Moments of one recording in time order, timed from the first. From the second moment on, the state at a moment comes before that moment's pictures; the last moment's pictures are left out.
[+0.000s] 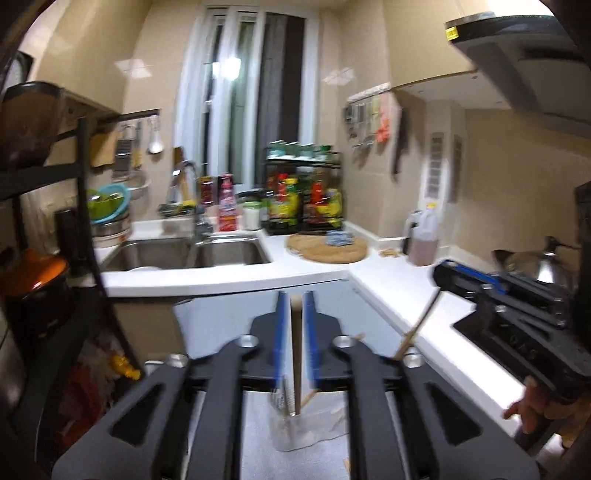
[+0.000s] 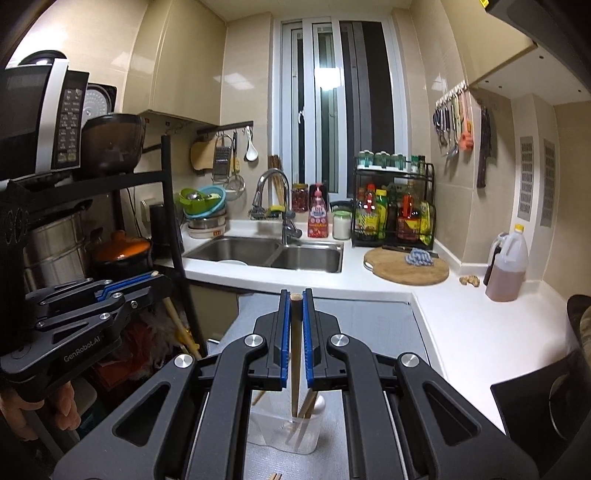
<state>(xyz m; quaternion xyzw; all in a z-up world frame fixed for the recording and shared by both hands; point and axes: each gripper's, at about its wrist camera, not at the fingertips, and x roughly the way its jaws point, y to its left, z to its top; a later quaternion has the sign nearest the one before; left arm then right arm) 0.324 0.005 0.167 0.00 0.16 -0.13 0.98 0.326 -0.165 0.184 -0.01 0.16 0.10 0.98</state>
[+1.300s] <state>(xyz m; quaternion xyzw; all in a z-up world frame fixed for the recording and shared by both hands) 0.127 0.020 0.083 -0.03 0.18 -0.07 0.98 0.107 -0.168 0.064 -0.02 0.18 0.04 0.98</state>
